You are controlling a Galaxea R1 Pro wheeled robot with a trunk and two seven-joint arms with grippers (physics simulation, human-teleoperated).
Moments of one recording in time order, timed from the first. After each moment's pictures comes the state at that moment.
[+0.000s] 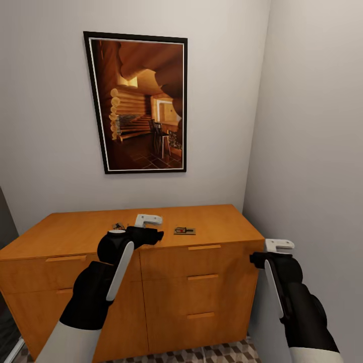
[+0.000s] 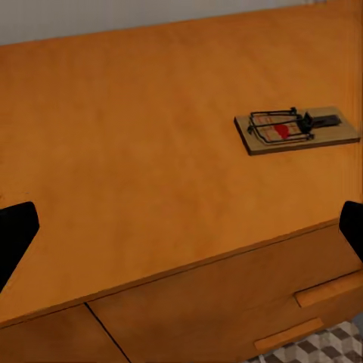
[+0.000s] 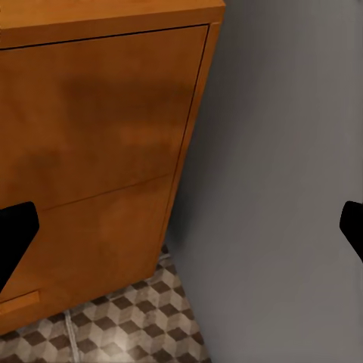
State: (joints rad) left arm -0.59 -0.10 -0.21 -1.54 0.09 1.04 0.09; right arm -0.46 0.04 -0.12 -1.49 0.14 1.04 -0.17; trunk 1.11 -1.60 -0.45
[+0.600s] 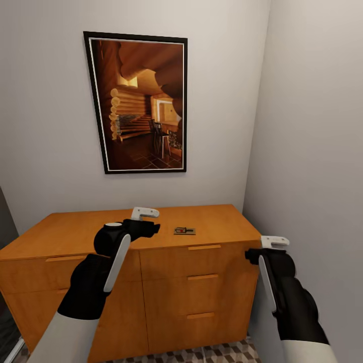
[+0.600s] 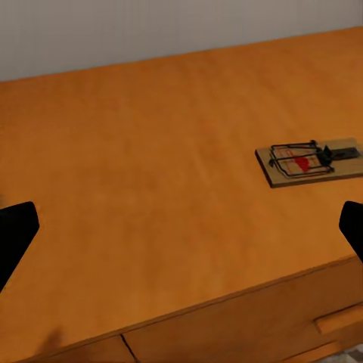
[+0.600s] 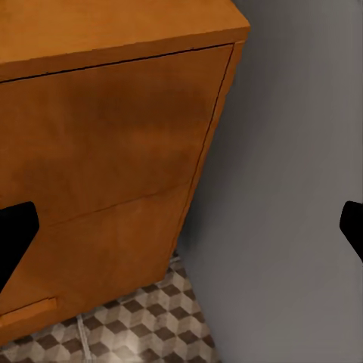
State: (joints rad) left arm -0.64 -0.08 -0.20 -1.54 0.09 1.04 0.09; right arm -0.49 0.08 -0.11 -1.47 0.14 1.04 -0.20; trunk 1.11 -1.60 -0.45
